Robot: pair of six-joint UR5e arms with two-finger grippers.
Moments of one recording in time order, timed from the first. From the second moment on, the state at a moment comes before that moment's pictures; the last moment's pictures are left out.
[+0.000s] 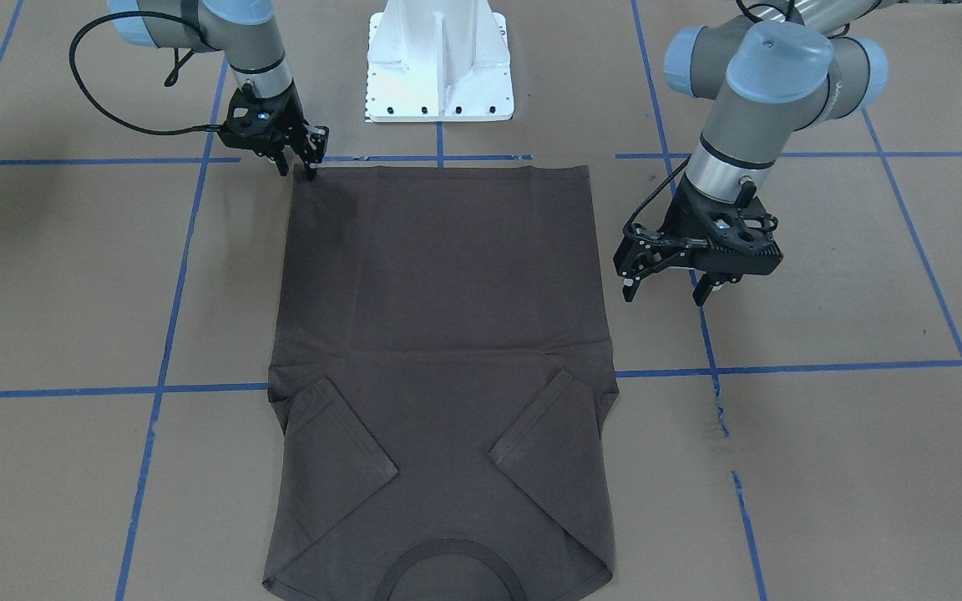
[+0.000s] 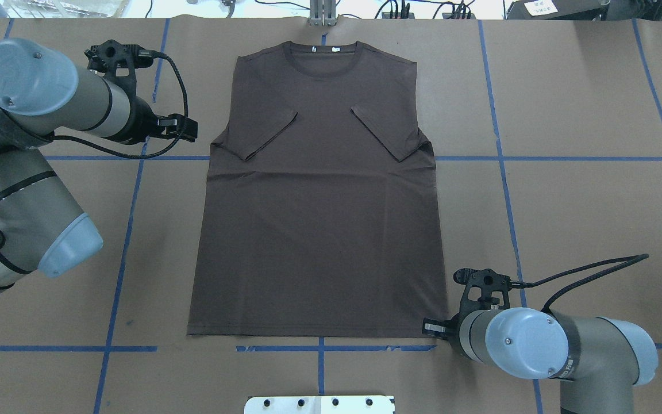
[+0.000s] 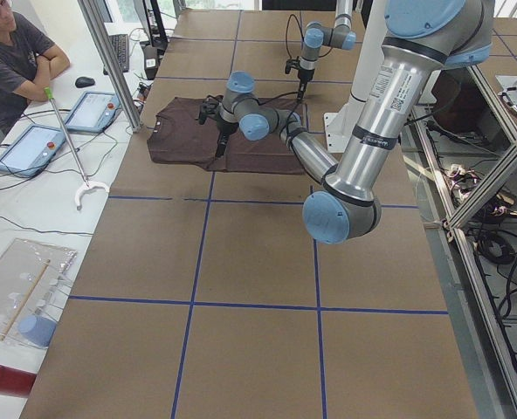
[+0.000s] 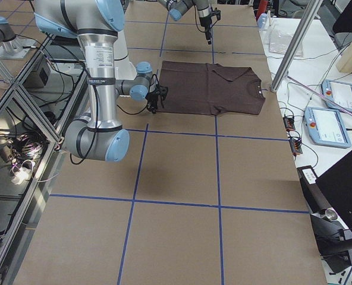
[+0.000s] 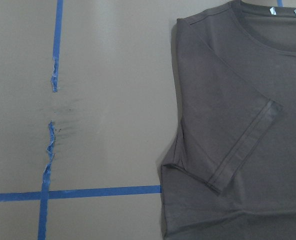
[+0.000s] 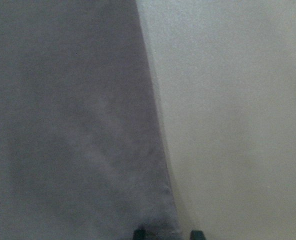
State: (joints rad) left arm -0.80 -1.98 -1.81 -1.83 -1.87 -1.03; right arm 0.18 -1.47 2.03 -1.34 1.59 1.64
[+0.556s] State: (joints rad) left arm -0.80 -1.99 -1.81 -1.83 -1.87 -1.03; right arm 0.19 -1.47 2.04 -1.33 1.61 1.64
